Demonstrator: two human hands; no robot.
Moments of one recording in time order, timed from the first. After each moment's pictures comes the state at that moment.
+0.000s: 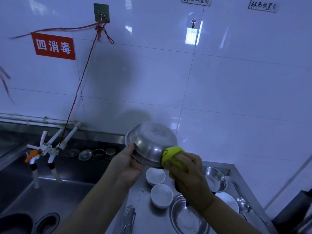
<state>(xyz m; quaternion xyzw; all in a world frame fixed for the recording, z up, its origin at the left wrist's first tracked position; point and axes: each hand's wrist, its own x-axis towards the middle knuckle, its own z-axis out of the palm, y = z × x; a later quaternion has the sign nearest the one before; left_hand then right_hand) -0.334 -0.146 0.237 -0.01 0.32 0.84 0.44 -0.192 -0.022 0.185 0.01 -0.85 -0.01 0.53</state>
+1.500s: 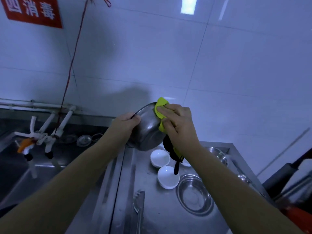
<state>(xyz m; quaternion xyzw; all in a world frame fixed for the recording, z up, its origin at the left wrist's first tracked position) -0.443 -0.154 0.224 0.32 0.61 0.67 0.28 -0.303 -0.039 0.231 -0.15 -0.88 0.19 0.42</state>
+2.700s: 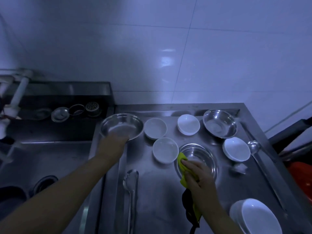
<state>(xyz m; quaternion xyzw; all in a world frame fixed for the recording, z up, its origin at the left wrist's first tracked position) -0.487 -0.079 -0.024 0.50 0.84 0.18 0.12 -0.189 -0.019 0.006 -0.39 -0.74 0.43 0.32</state>
